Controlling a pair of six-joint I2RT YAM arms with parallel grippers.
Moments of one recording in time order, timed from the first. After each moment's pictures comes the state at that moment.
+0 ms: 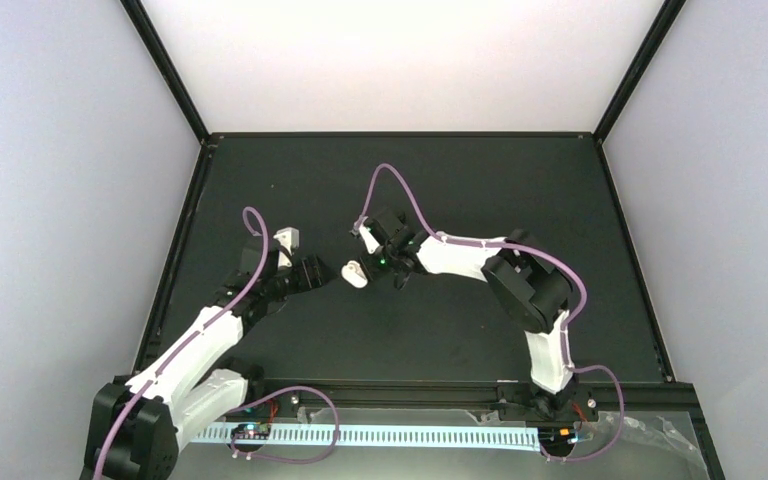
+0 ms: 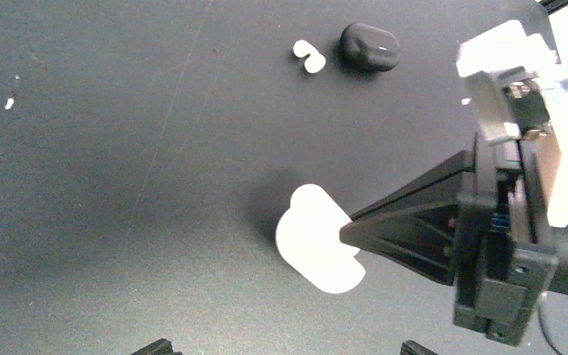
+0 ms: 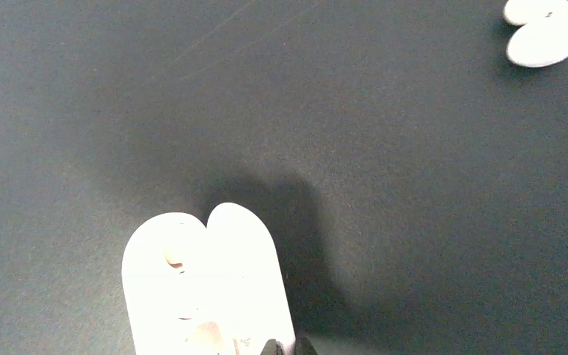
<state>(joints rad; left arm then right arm) -0.29 0.93 0.45 -0.22 0.25 -0.58 0.85 2.01 1.28 -0.20 -0.15 0.23</state>
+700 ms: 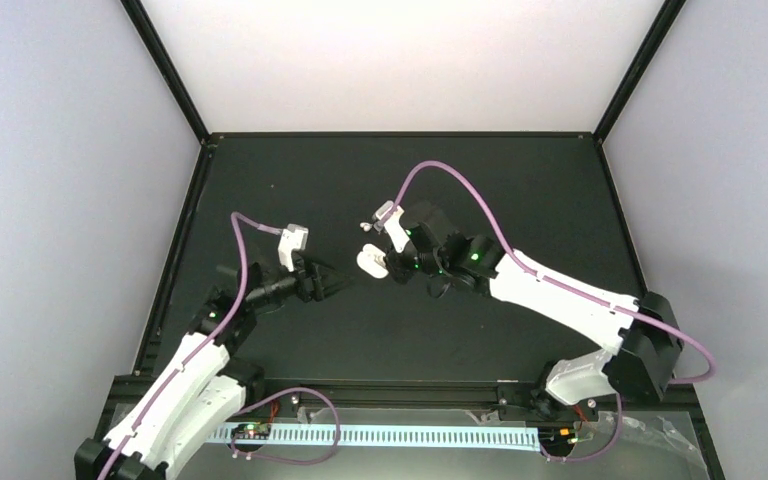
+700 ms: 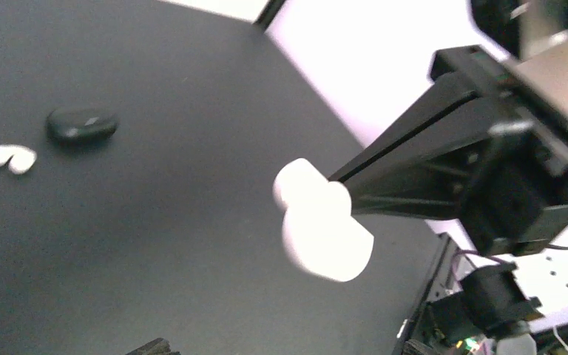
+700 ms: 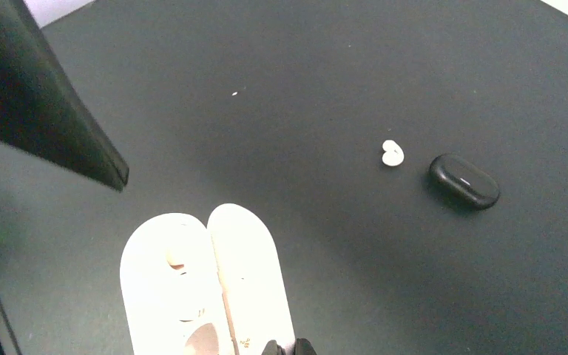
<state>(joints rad) -0.33 0.69 0.45 -0.10 0.64 -0.48 0.94 1.42 1.15 -0.41 0.02 0.11</state>
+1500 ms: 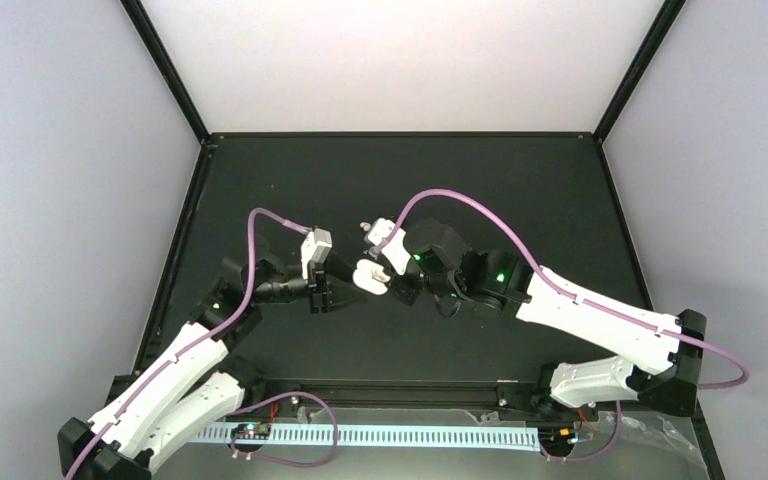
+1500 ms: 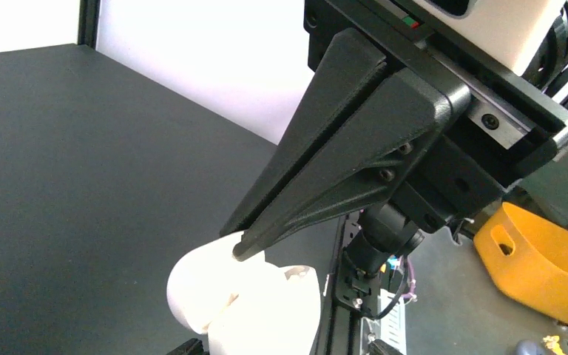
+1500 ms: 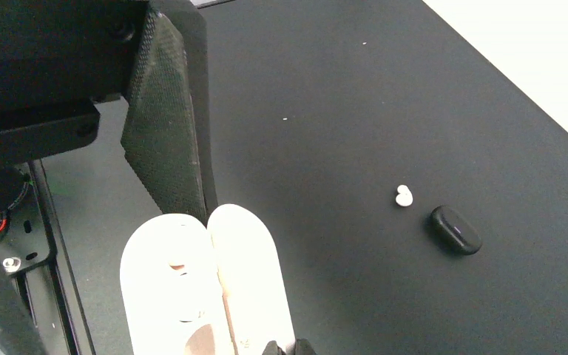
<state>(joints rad) -0.51 0.72 0.59 -0.05 0.85 -0.28 1.12 1.26 1.24 -0.60 0.13 -0.02</state>
